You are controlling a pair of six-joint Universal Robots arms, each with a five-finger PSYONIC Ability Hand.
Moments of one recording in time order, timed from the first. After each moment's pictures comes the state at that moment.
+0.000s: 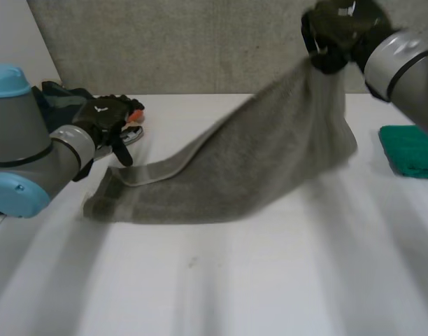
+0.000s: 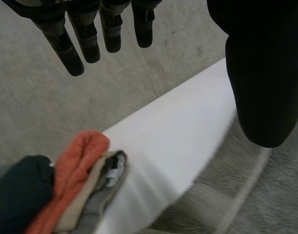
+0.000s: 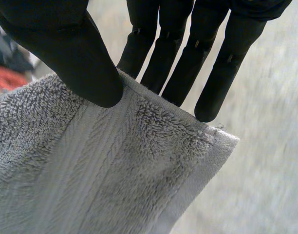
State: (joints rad) left arm 4.44 -2.11 -1.20 3.10 -1.40 3.38; right arm 1.90 -1.13 0.85 0.17 1.26 2.75; left_hand 0.20 0.20 0.20 0.19 0.04; right_hand 1.12 1.17 1.17 1.19 0.99
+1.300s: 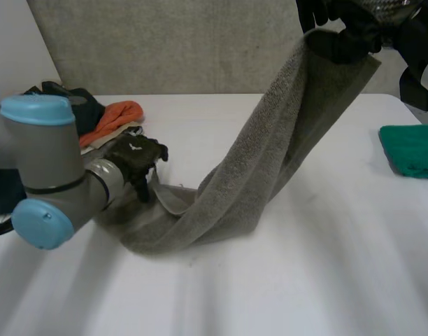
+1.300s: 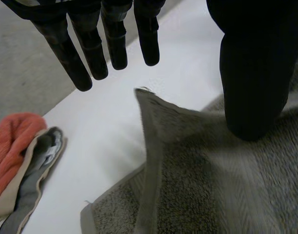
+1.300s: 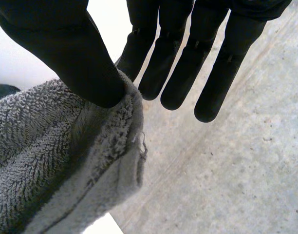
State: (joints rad) left arm 4.32 -2.14 -1.29 3.04 -1.43 3.58; right arm 1.91 -1.60 1.24 0.12 1.13 2.90; left_hand 0.39 0.38 0.38 0.37 0.19; right_hand 1.12 1.17 1.18 1.19 0.99
